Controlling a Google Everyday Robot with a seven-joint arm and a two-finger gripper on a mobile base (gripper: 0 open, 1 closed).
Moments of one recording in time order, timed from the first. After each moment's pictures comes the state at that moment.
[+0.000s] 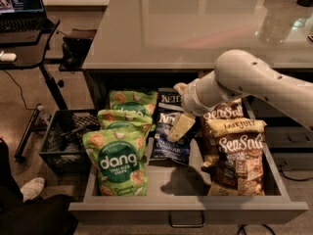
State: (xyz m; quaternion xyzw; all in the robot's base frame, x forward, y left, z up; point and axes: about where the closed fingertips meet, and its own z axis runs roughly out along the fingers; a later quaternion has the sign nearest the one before) arm 0.587 -0.066 0.738 -0.63 0.70 0.11 0.31
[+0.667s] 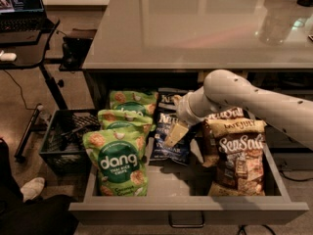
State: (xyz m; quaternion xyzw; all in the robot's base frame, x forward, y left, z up) arm 0.614 -0.058 0.666 -0.62 0.71 0.12 0.30
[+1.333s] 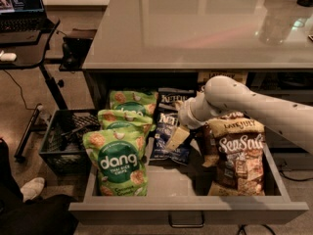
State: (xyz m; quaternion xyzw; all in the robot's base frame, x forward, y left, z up) arm 0.617 -0.063 0.637 -0.62 0.72 0.13 0.29
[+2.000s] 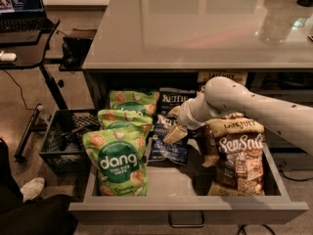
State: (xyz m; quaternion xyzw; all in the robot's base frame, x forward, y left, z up) arm 0.616 -0.063 0.632 -0.62 0.71 0.14 0.29
